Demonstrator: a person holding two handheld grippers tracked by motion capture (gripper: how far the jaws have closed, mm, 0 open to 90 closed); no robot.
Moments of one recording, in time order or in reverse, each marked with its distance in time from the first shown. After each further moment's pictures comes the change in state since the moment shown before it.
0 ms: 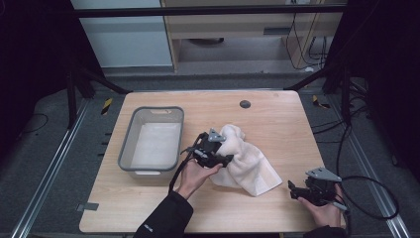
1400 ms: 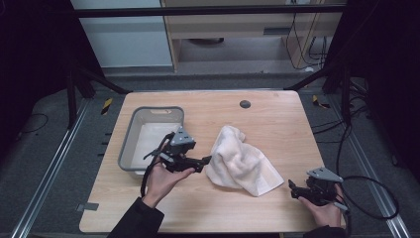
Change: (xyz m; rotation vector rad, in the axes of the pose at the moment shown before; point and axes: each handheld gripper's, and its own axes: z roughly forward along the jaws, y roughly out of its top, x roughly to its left) left arm 0.025 -0.025 -0.093 -0.114 0.040 0.002; right arm -0.001 0.001 -0.002 -0.016 0.004 0.013
